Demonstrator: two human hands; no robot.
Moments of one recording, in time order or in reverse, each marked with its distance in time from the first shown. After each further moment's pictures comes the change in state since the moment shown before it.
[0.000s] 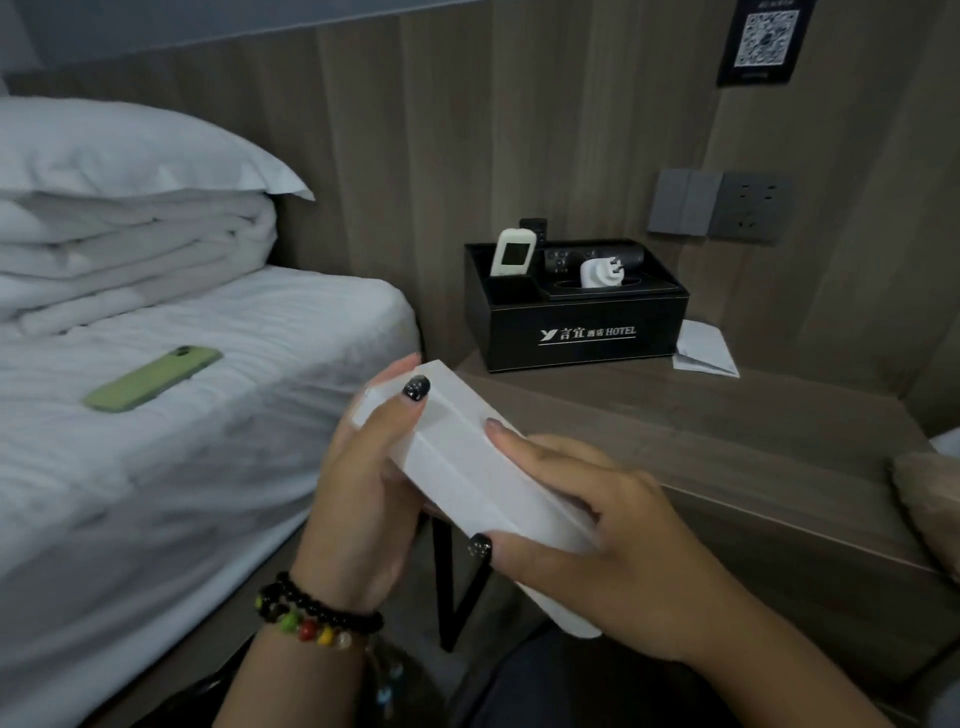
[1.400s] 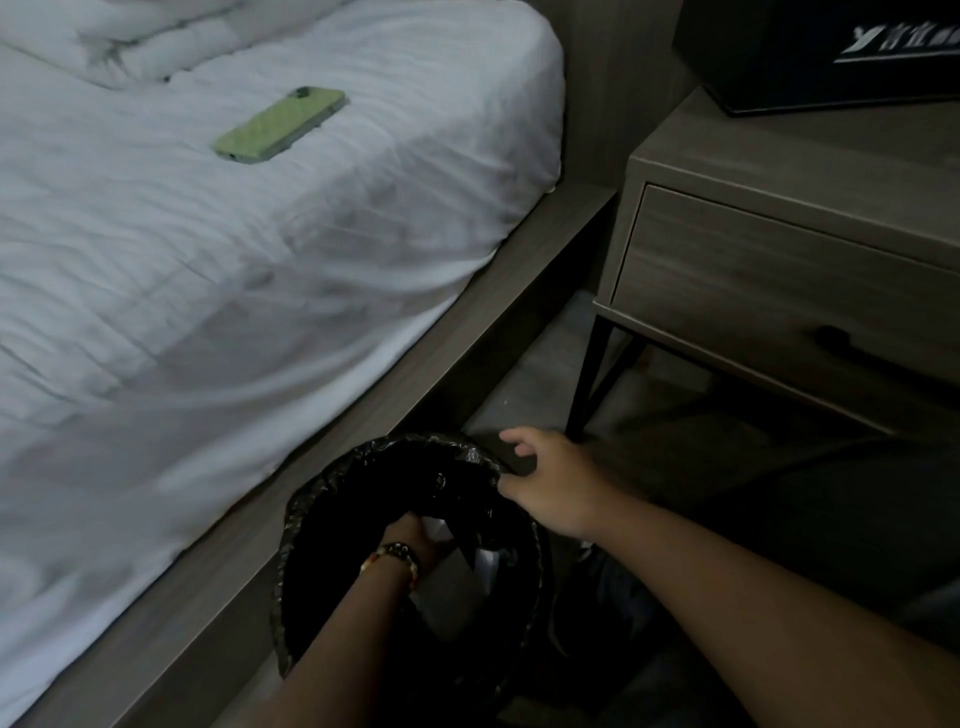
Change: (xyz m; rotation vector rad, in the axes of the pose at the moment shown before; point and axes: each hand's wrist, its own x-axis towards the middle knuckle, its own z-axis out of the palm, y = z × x) left_hand -0.073 -0.193 -0.321 1.450 0.031 -0.932; right_hand 0.027 0.047 0.261 0.187 -0.440 0.530
